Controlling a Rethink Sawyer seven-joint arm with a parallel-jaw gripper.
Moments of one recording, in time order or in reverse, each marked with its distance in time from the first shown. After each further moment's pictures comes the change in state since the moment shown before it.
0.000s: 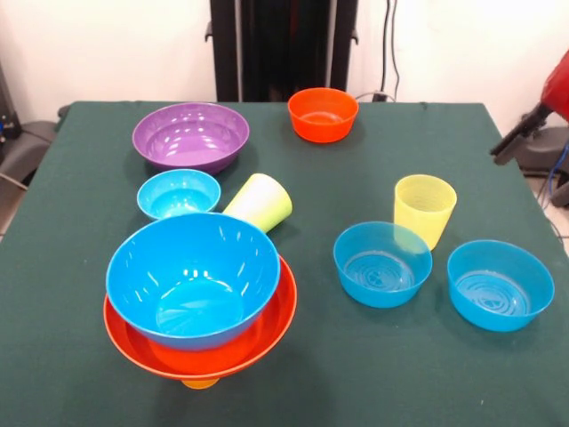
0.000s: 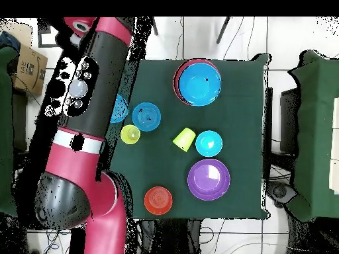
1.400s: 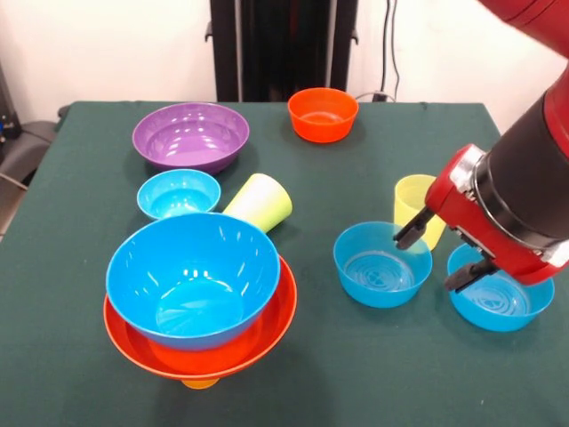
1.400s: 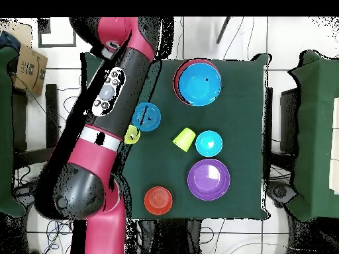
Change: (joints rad) arm 0.017 0.105 0.163 0.087 -0.137 -0.193 0.027
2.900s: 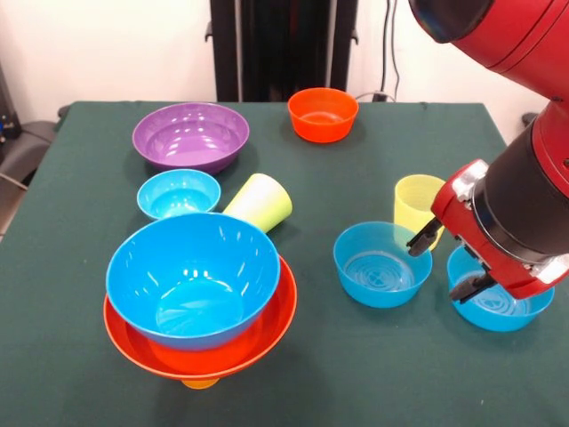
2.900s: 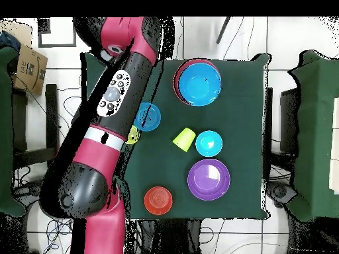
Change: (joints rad) arm 0.008 0.020 0.050 0.000 0.000 0.002 0.197
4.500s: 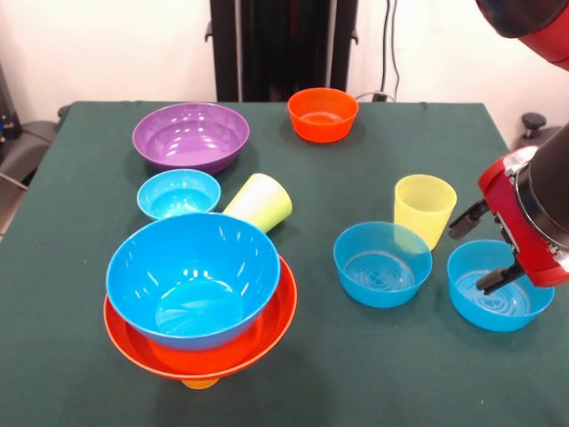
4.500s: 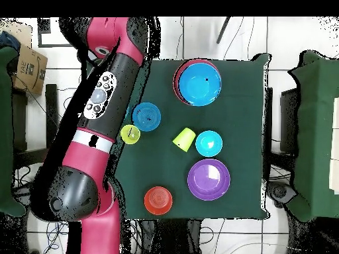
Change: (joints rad) arm 0.032 0.000 -0.023 -0.003 0.009 0.042 0.378
